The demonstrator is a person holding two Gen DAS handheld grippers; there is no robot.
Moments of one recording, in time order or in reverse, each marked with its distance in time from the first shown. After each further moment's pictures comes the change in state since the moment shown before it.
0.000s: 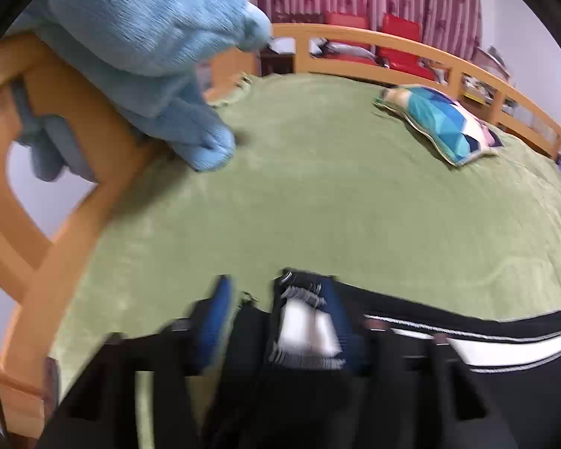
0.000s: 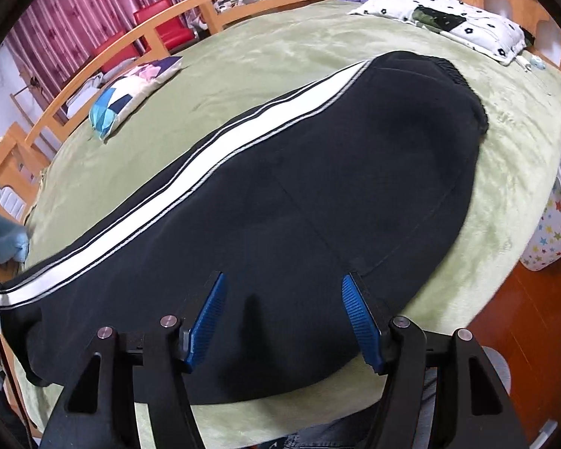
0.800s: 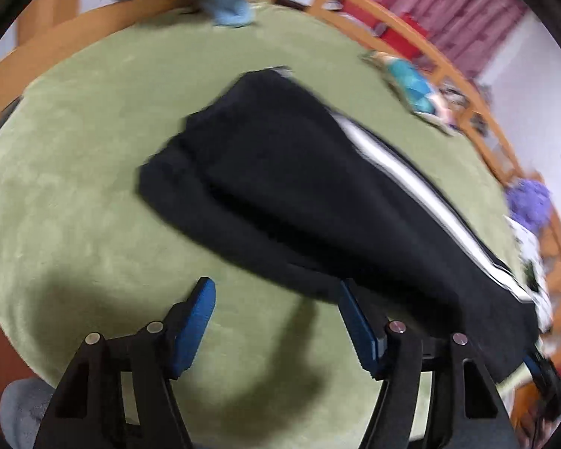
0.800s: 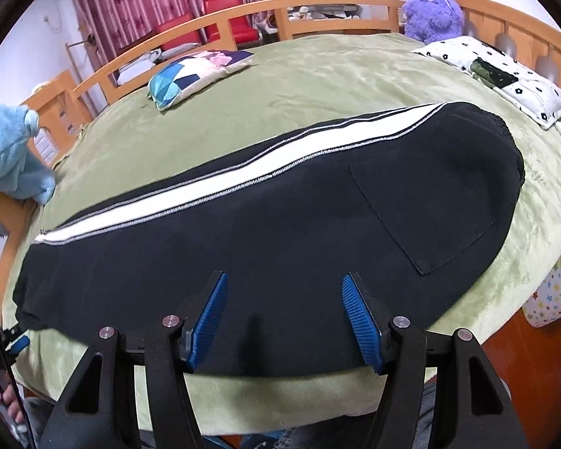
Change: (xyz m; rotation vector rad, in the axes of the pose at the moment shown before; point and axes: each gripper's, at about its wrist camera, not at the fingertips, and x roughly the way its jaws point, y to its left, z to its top) left arm -0.031 0.051 -0.208 -0.322 0.233 -0.284; right arm -0.026 0.048 -0.036 -0.241 -0.075 0.061
